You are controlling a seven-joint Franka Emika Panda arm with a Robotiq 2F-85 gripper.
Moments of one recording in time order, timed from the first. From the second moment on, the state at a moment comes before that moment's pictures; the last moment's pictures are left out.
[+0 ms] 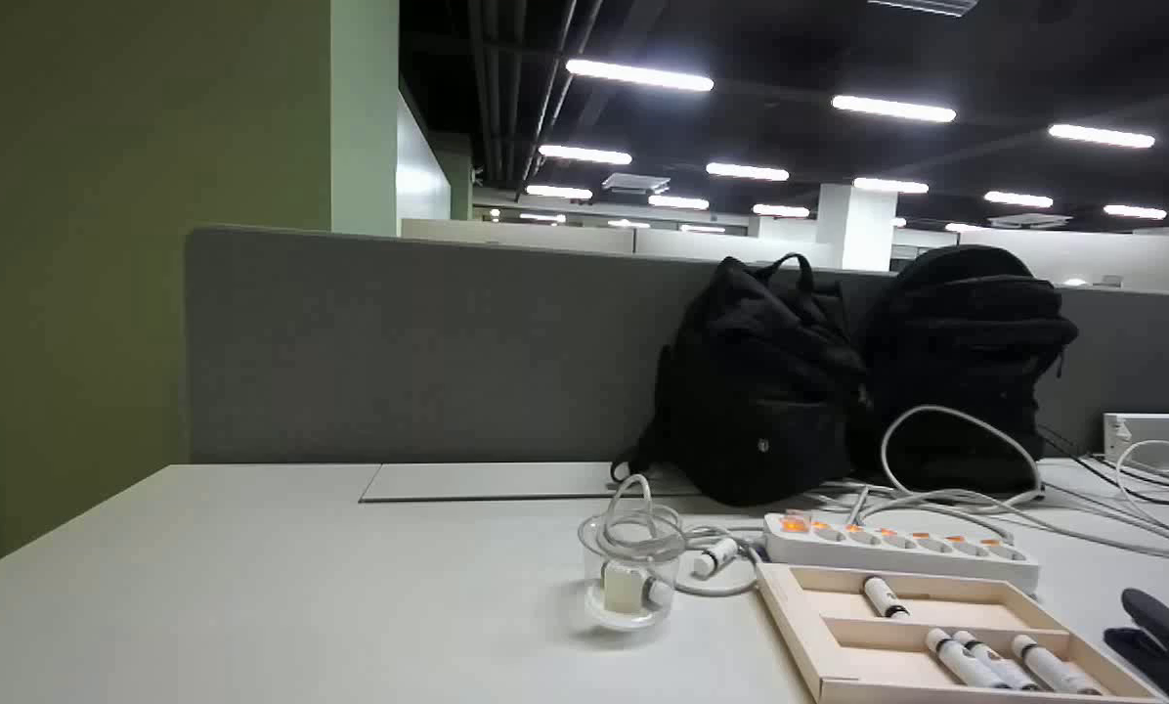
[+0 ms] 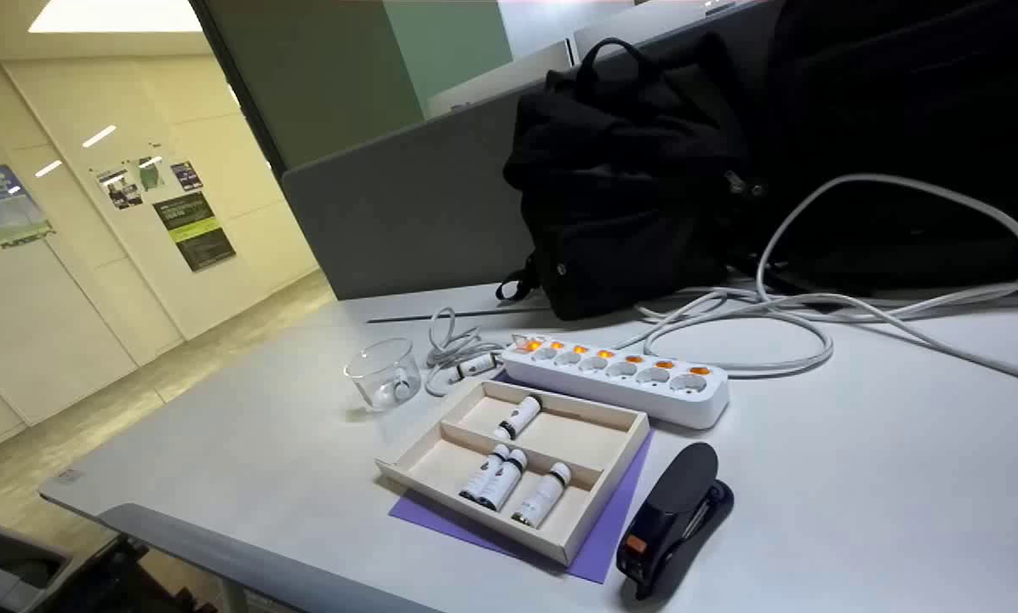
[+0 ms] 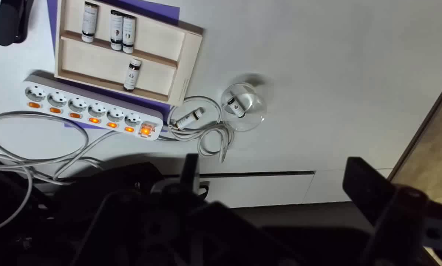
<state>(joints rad) 0.09 -0.93 -0.02 -2.52 0.20 1.87 -0.04</state>
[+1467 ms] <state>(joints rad) 0.19 -0.33 -0.02 -2.52 0.20 2.45 -0.34</state>
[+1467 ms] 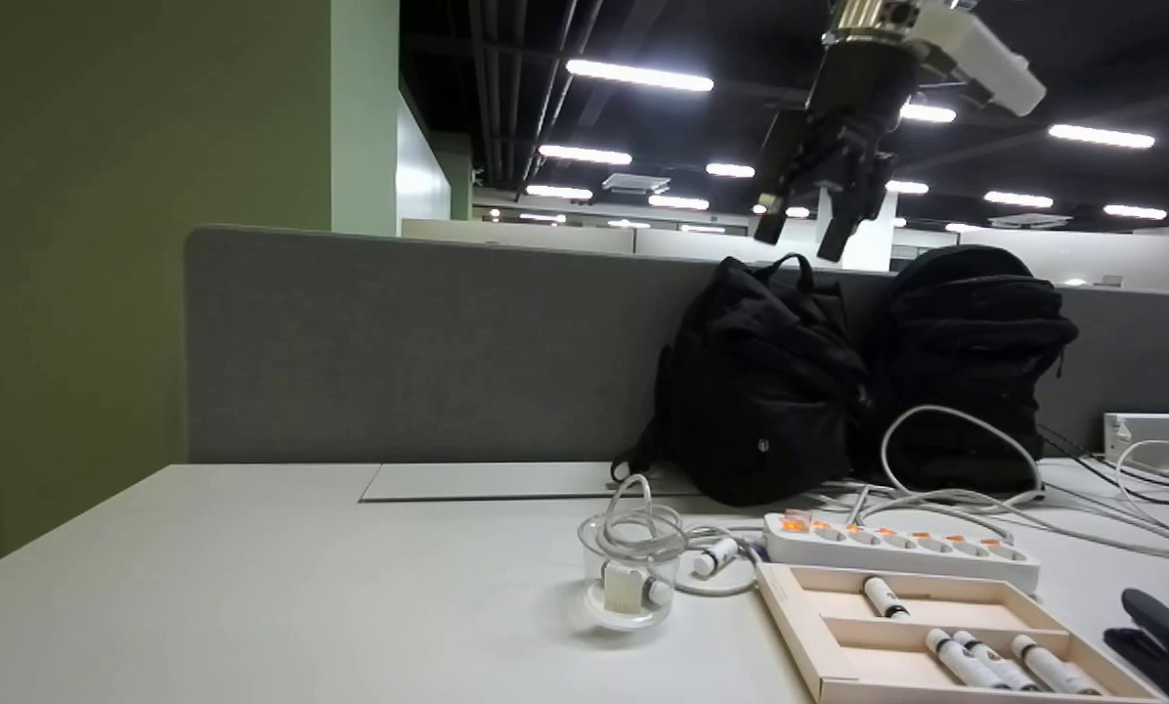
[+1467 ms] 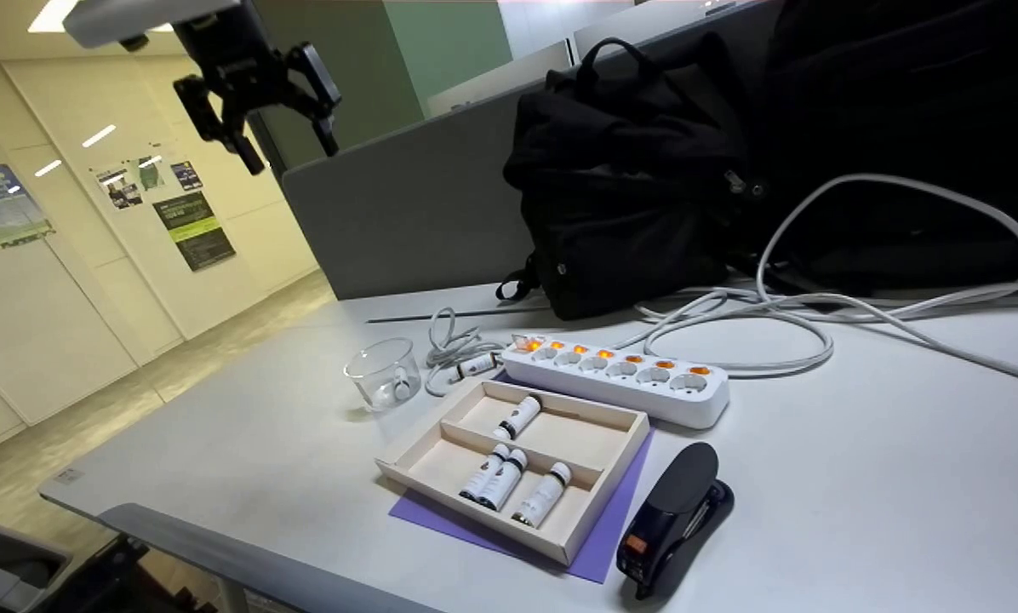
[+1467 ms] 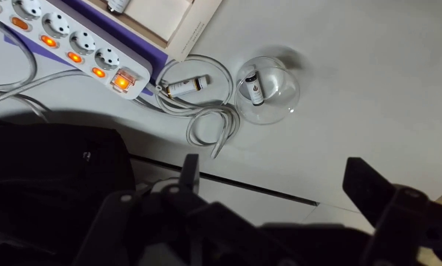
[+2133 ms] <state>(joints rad) 0.16 0.14 0.03 -2.32 0.19 2.58 -0.30</state>
